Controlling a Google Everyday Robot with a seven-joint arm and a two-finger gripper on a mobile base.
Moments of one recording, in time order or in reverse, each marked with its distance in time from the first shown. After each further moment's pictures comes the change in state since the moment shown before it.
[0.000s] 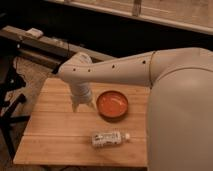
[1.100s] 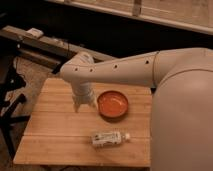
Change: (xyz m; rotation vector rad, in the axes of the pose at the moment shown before) arm 0.011 -0.020 -0.005 0.021 0.009 0.017
